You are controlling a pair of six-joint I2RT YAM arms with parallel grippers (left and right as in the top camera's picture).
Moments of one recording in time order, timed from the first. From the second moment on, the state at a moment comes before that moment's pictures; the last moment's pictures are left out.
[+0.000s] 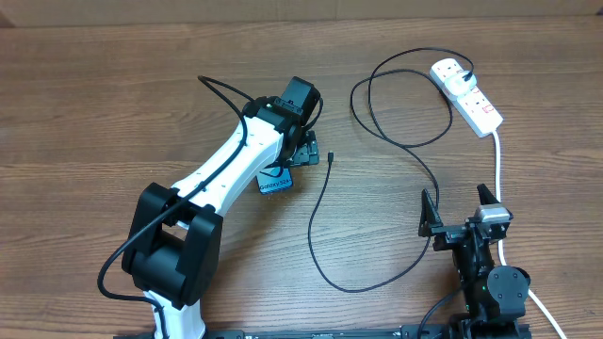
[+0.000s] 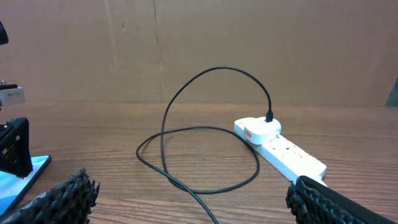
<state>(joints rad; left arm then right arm) -0.50 1.95 1.49 -0.93 -0.14 -0.66 0.04 0.01 0.02 -0.04 -0.06 0.02</state>
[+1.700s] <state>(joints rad) -0.32 2.12 1.50 -0.86 -0.02 -0.61 0.04 0.01 0.02 -0.03 -0.06 0.02</state>
